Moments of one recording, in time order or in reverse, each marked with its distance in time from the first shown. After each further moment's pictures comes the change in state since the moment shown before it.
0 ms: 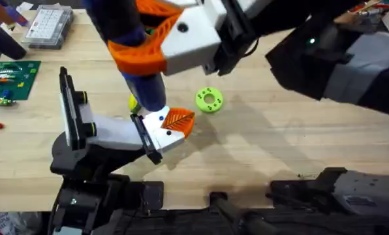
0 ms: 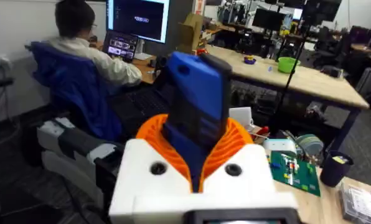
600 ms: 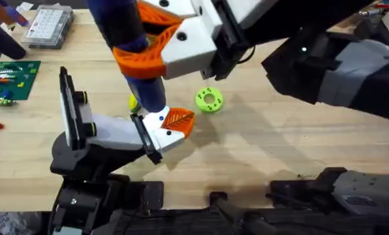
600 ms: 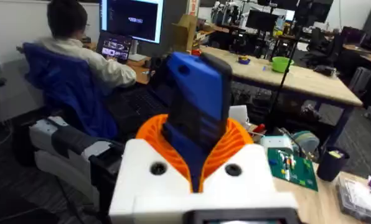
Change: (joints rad) left arm 0.000 0.000 0.000 0.000 0.000 0.000; right arm 0.000 0.011 -0.042 0.038 0.028 0.000
